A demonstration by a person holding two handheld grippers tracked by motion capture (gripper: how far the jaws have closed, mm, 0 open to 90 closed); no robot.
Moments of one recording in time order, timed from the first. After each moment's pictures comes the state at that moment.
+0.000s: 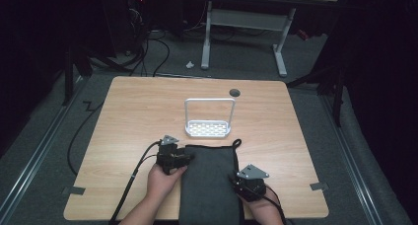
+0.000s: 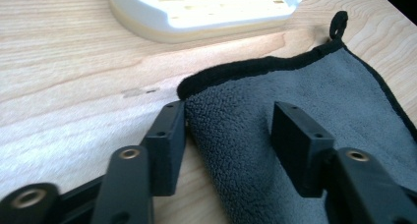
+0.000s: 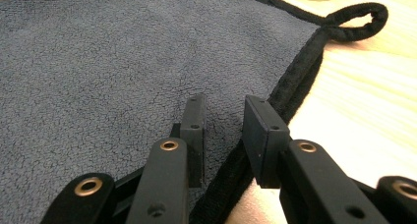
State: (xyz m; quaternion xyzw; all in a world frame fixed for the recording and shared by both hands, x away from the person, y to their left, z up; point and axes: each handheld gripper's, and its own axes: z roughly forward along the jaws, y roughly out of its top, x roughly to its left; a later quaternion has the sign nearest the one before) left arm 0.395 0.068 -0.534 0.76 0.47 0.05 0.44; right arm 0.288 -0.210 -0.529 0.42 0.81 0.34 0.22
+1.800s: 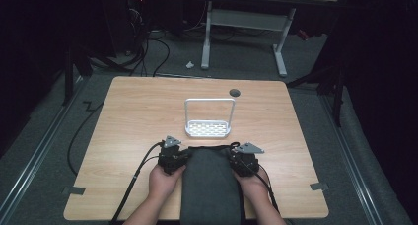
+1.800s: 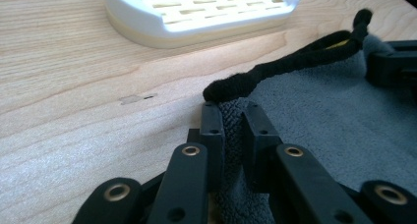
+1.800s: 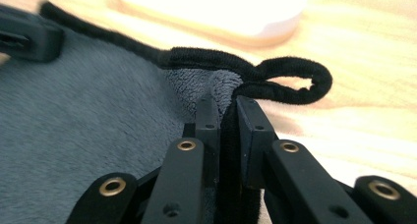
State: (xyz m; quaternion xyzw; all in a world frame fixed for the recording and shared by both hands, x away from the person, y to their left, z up) left arm 0.390 0.066 -0.535 0.77 0.45 0.07 0.45; right arm 0.350 -0.201 -0.521 0.50 0.75 0.36 0.23
